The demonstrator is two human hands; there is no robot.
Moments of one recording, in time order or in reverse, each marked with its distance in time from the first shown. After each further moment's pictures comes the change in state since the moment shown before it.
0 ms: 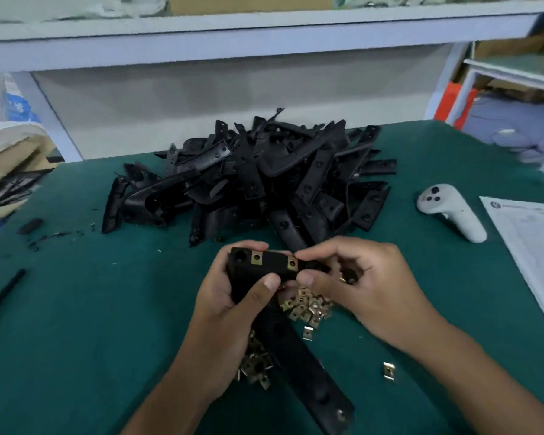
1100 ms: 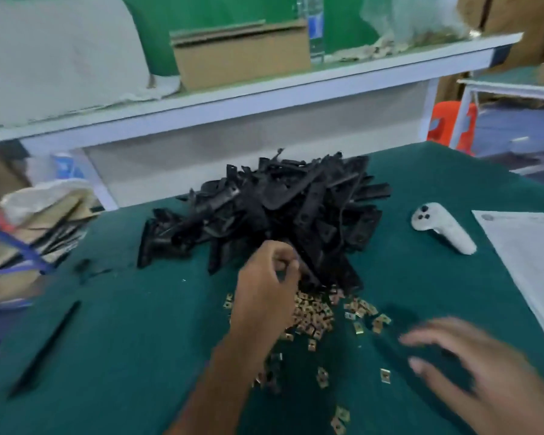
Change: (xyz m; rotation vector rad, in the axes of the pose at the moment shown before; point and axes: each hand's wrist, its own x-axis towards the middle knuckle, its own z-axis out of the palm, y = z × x) left_hand 0.043 0.011 0.045 1.018 0.156 0.118; right_hand -0.130 -0.002 -0.074 -0.619 0.002 0.147
